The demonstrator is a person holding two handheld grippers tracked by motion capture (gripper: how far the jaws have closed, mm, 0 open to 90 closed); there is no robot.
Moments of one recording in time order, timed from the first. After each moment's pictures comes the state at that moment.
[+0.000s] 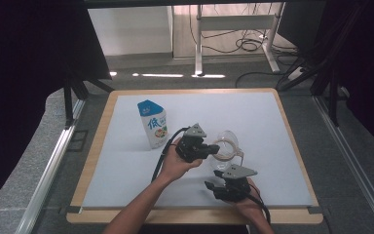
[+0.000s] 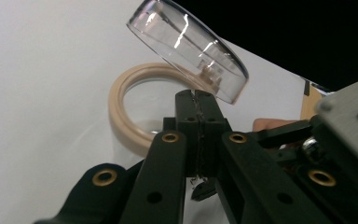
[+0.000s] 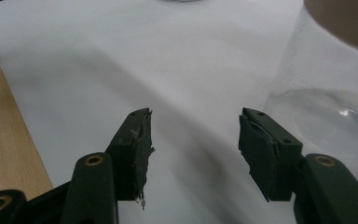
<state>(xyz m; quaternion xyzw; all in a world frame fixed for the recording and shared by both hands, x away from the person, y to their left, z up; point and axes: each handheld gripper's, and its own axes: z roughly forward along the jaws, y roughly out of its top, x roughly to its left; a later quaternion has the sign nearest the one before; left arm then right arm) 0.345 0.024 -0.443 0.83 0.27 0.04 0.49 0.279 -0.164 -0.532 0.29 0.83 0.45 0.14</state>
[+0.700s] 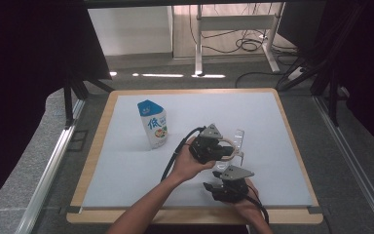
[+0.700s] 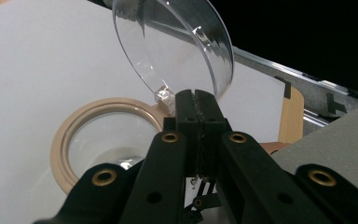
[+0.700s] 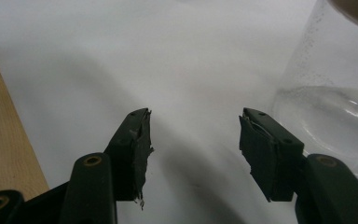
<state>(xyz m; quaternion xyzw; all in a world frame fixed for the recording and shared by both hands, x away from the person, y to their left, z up) 0.339 -0.011 -0.429 0.84 0.24 0.04 0.49 0.279 -0.160 -0.536 0.29 0.84 0.44 0.14</state>
